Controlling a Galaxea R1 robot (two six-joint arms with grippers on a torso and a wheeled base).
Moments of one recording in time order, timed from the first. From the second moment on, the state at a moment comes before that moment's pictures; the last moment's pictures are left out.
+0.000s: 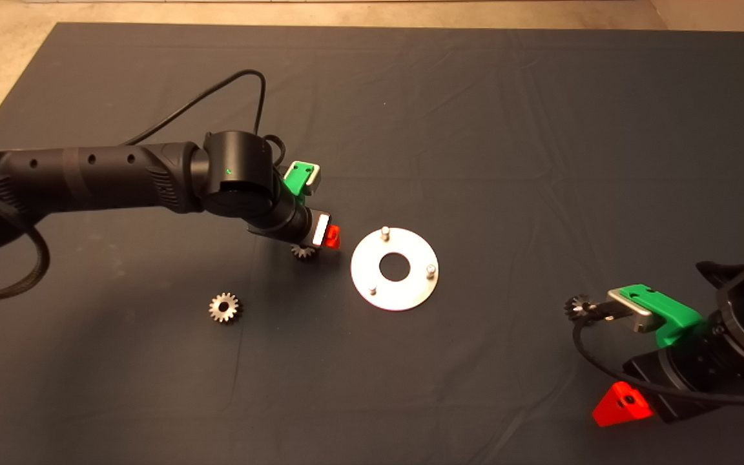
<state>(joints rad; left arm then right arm) -0.30 2.54 -1.08 0.66 1.36 -1.24 0.40 2.17 -0.42 0.01 -1.53 1.56</state>
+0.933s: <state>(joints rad) -0.29 2.53 -1.08 0.66 1.36 -1.24 0.40 2.17 -0.42 0.01 -1.53 1.56</state>
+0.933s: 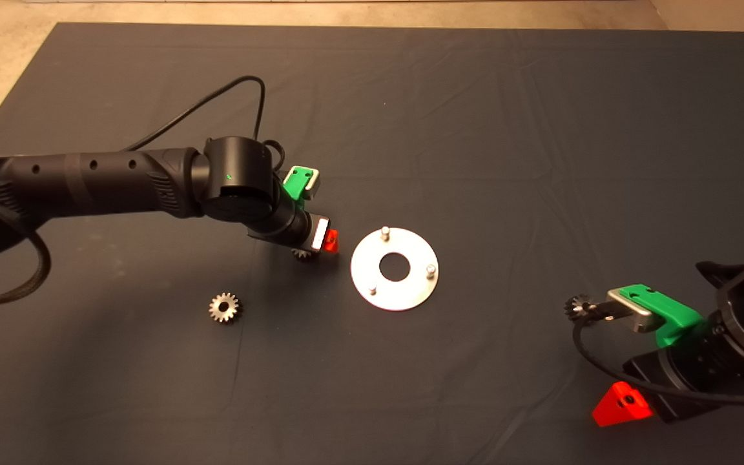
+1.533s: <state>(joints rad) -0.28 2.53 -1.08 0.67 1.36 -1.24 0.40 2.17 -0.42 0.01 -1.53 1.56</state>
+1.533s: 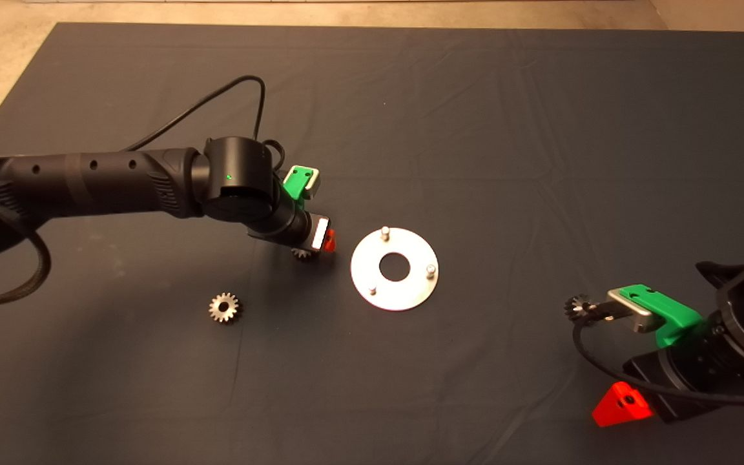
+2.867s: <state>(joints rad) -0.27 2.53 -1.06 0.70 1.36 -1.25 0.38 2.17 -0.42 0.01 -1.53 1.56</state>
